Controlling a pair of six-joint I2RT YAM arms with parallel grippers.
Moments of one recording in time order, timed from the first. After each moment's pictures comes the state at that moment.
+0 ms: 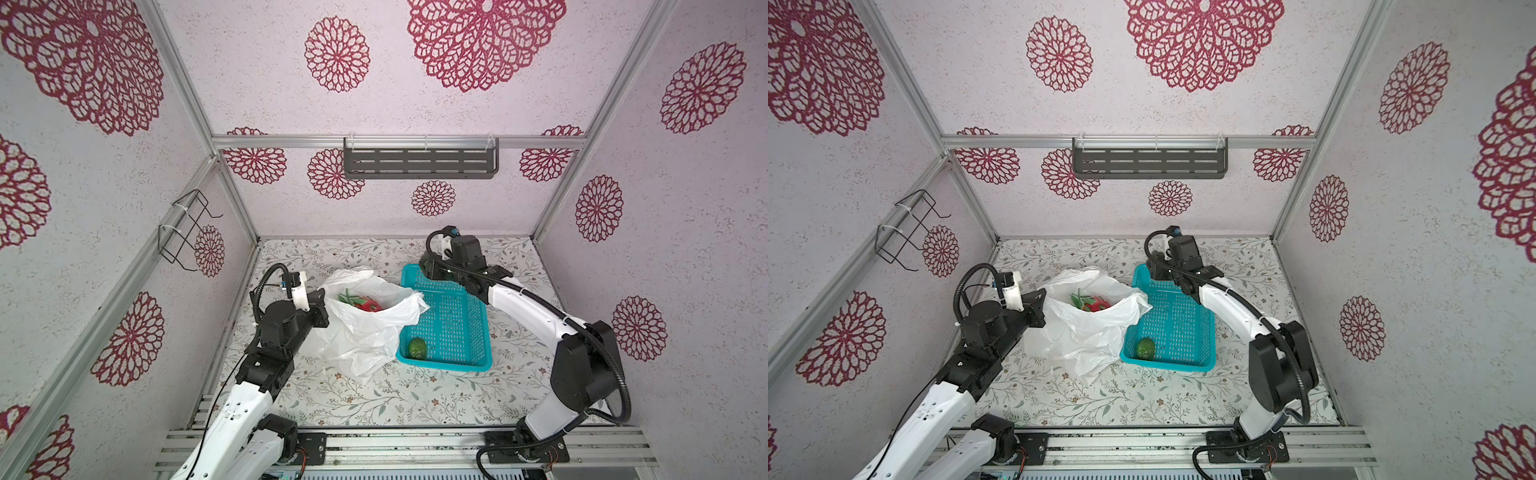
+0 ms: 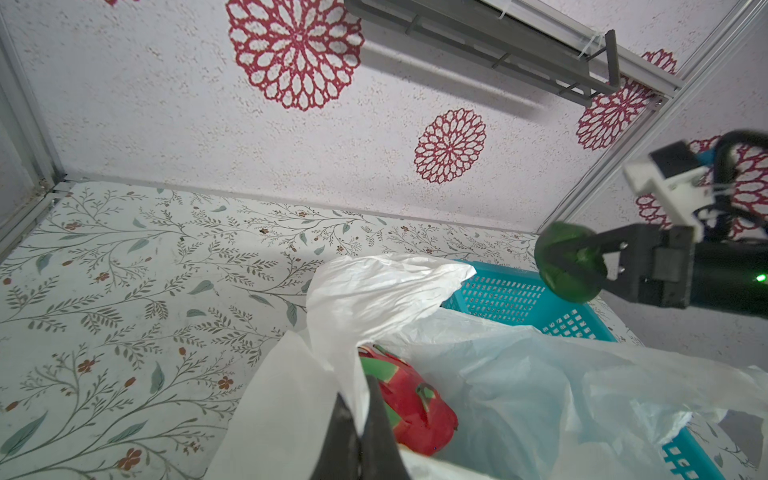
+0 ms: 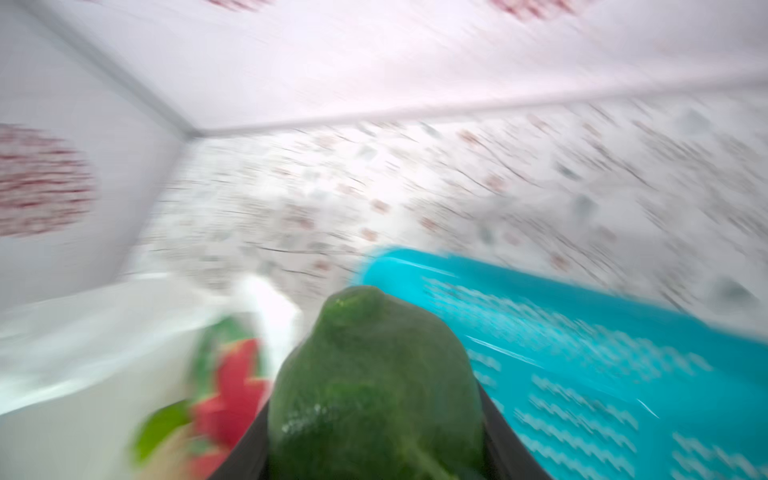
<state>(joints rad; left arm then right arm) -0.30 0.80 0.62 -0.07 -0.04 -0.31 0.51 1.65 1.37 -0.22 -0.19 0.37</state>
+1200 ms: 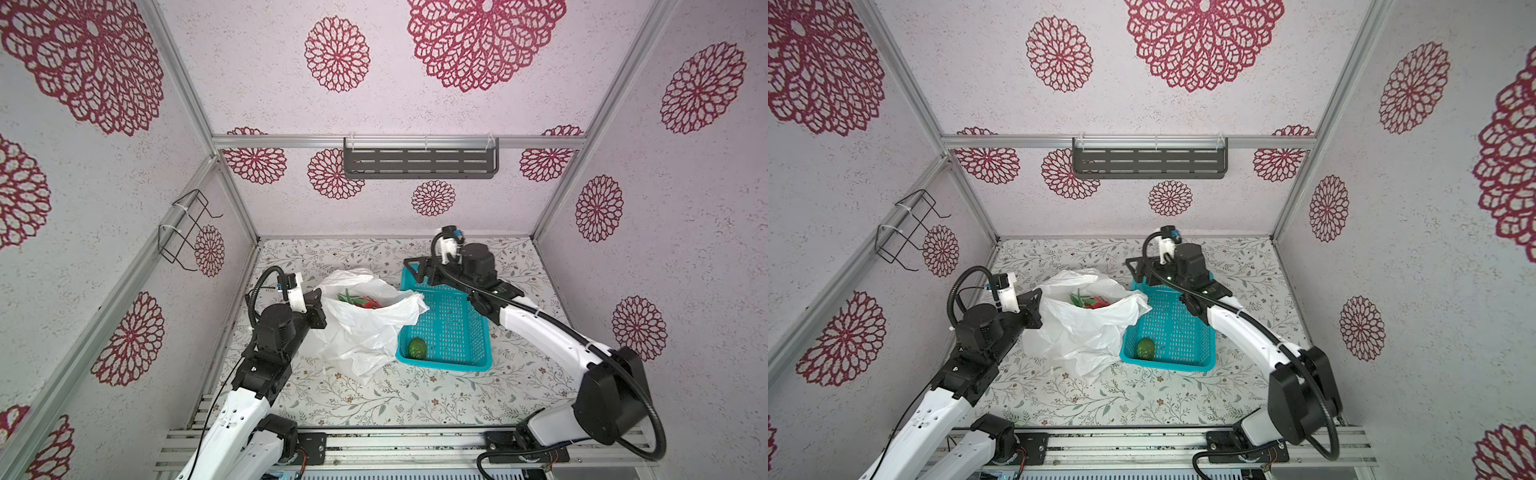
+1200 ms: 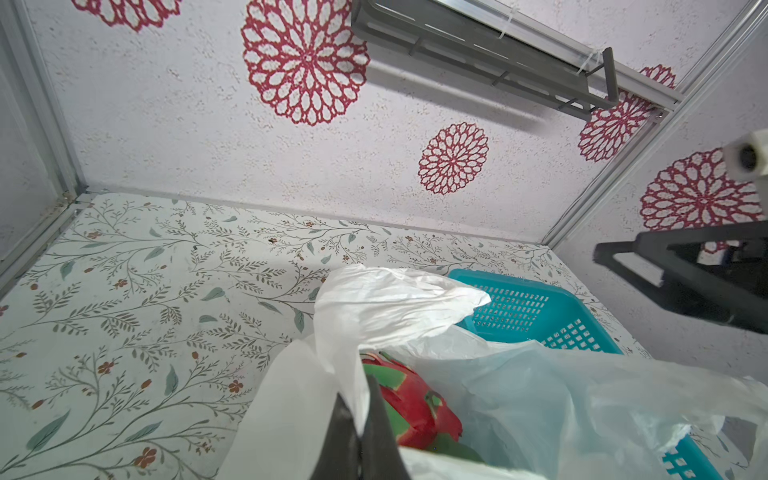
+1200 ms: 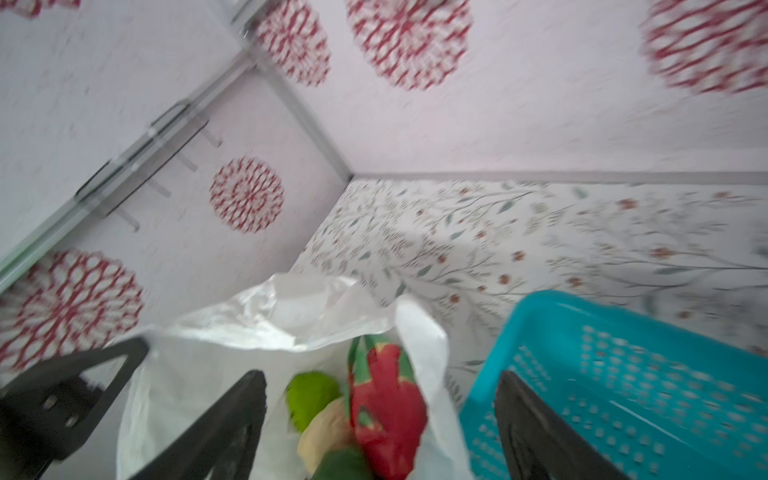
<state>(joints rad) -0.30 0.74 0.62 -0.09 -0.07 -0.30 0.50 1.40 1.10 0.05 -0.20 0.51</state>
